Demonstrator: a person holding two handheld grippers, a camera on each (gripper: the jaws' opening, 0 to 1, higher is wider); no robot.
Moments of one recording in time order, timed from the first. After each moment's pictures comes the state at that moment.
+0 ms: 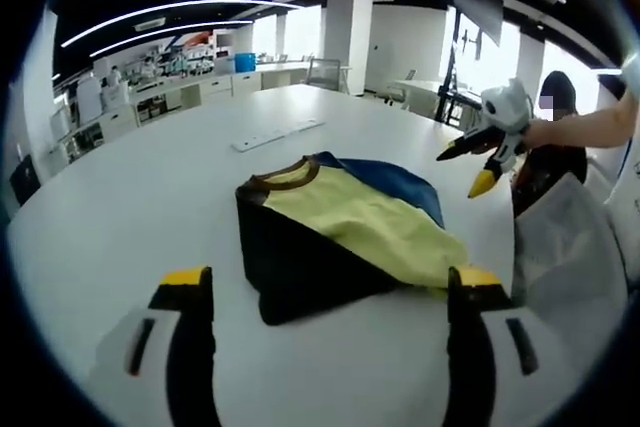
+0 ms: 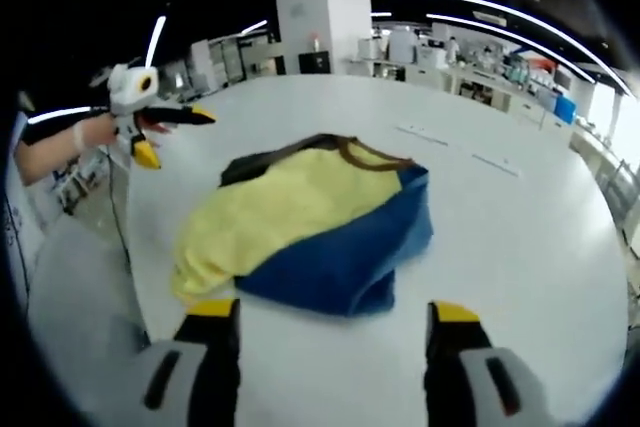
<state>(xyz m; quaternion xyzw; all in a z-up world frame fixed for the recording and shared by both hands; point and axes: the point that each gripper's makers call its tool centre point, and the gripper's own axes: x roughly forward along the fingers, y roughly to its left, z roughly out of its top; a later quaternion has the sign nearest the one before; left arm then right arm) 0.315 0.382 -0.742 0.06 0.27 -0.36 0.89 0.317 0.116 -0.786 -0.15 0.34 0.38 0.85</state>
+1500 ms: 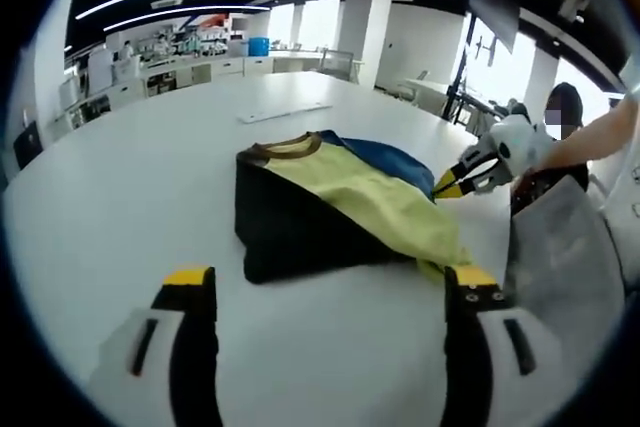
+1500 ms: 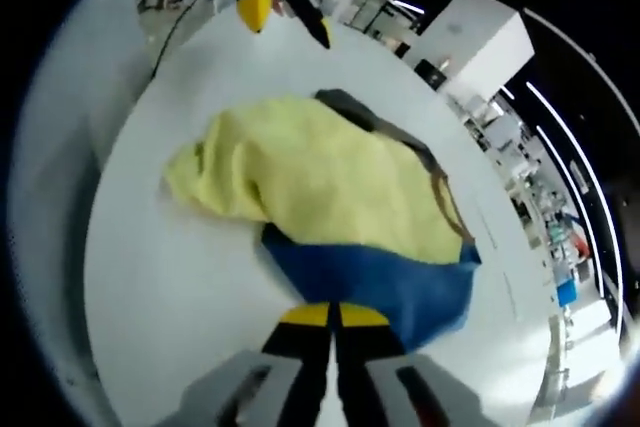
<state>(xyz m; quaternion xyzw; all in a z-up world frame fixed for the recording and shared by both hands) 0.286 0.389 -0.767 0.03 0.30 -0.34 0.89 0.303 0.165 -0.835 -0.45 0.23 0.46 0.73</state>
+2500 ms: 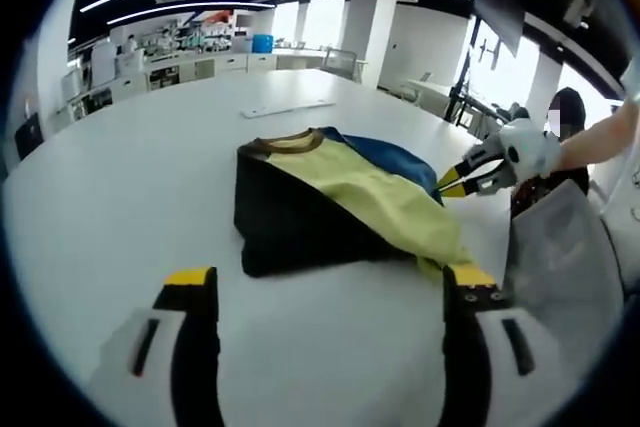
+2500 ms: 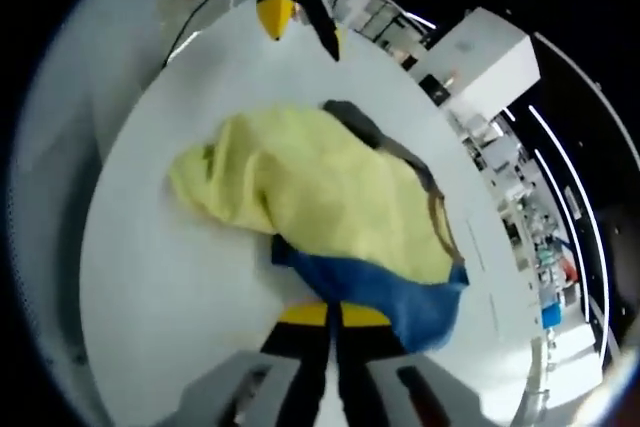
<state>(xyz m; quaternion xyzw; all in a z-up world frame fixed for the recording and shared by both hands) 0.286 0.392 -0.775 0.02 0.31 -0.33 0.89 0.301 0.175 -0.813 -0.48 0.18 0.46 0.73</state>
